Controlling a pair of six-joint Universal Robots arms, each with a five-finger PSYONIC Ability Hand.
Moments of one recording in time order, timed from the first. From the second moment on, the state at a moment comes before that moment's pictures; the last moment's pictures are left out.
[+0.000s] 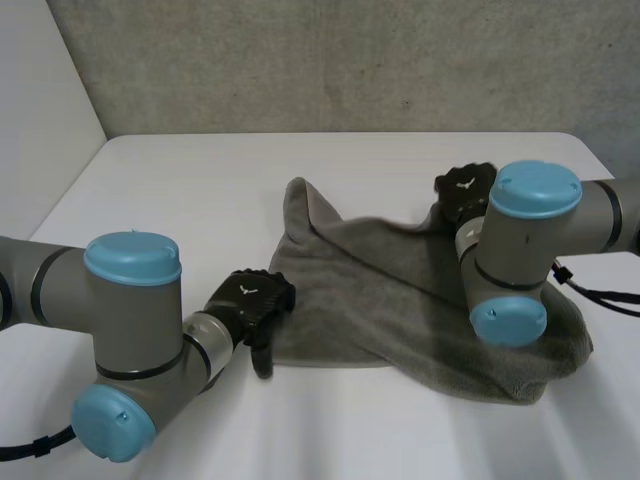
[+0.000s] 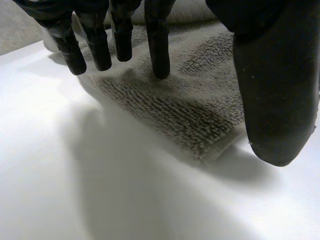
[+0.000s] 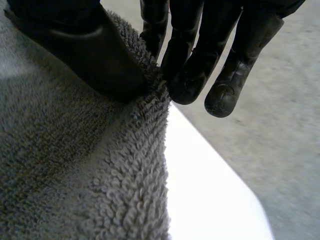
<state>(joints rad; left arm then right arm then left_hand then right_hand) 4.17 -2.13 -1.57 3.20 -1.47 3.30 2.04 -0.81 1.14 -0.21 1.79 2.63 0.27 0.26 0.26 0.27 0.07 1.31 1.30 1.34 1.34 1.15</state>
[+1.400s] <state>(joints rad) 4.22 -2.03 -1.52 3.29 -1.48 3.22 1.46 -1.39 1.92 0.17 1.05 2.22 1.26 1.32 1.32 1.35 1.11 0.26 0.26 0.26 0.26 0.08</state>
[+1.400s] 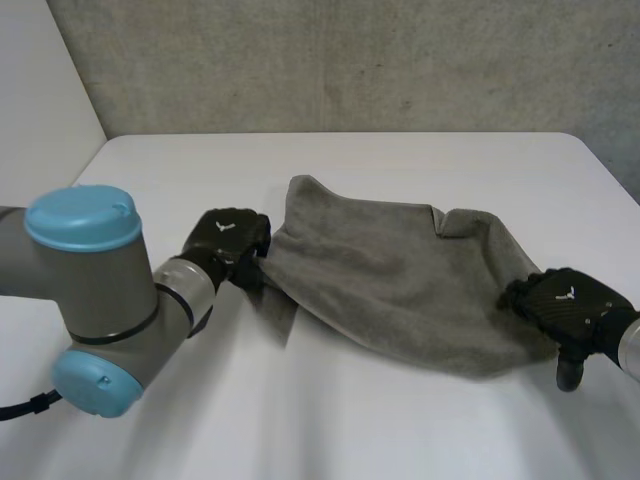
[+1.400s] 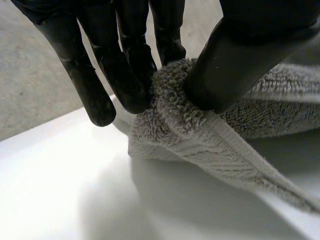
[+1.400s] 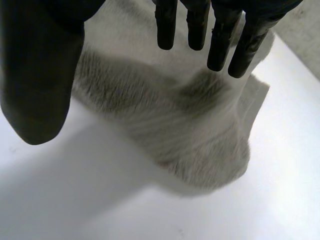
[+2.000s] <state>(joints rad) 4.34 -2.00 -1.24 3.22 -1.46 3.13 1.55 -1.42 1.58 -0.15 0.99 2.70 1.26 1.32 1.34 1.36 1.11 1.31 1.31 1.34 1.34 1.15</state>
